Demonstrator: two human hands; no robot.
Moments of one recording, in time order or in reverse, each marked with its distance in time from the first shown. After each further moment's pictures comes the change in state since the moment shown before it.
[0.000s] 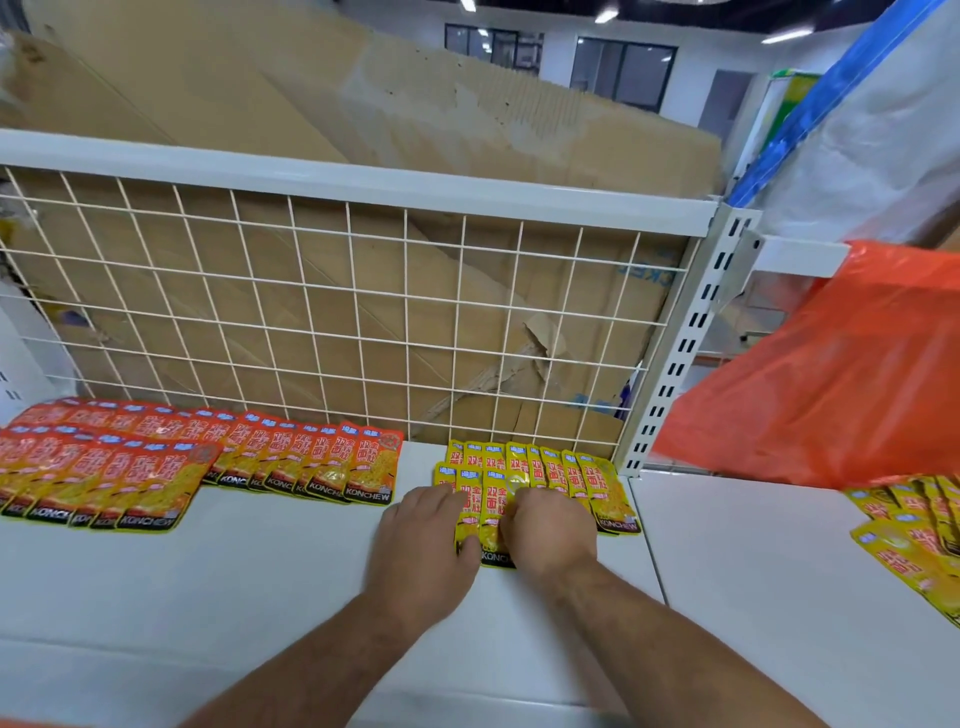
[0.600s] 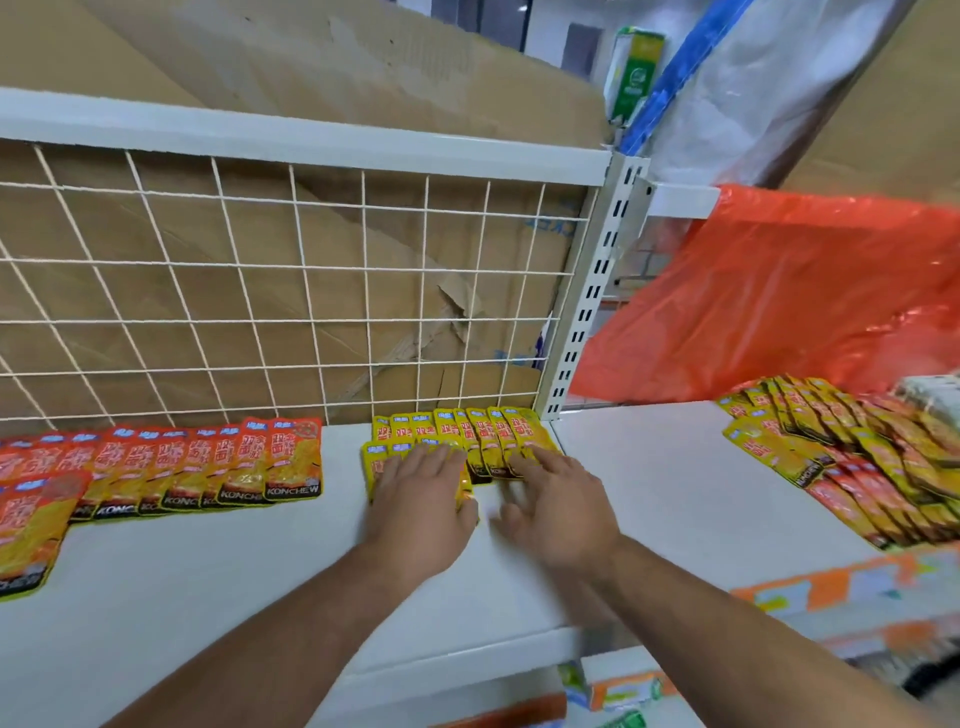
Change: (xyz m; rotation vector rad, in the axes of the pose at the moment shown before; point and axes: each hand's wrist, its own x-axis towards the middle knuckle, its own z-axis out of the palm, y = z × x) left_hand 0.028 0.032 0.011 0.007 -0.320 0.231; right_hand -0.056 0.059 -0.014 0.045 0.054 0.084
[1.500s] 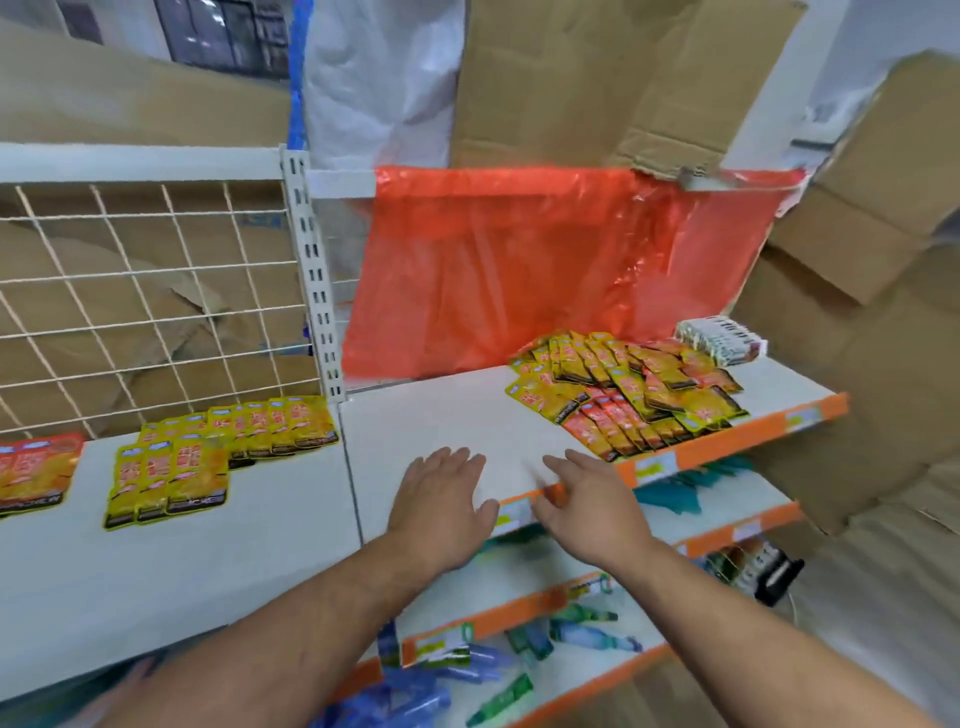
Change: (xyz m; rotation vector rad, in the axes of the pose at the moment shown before) left_hand -0.009 0.318 0.060 0.036 -0.115 0.200; right_hand -0.165 0.292 -0.082 0.144 0.056 0.266
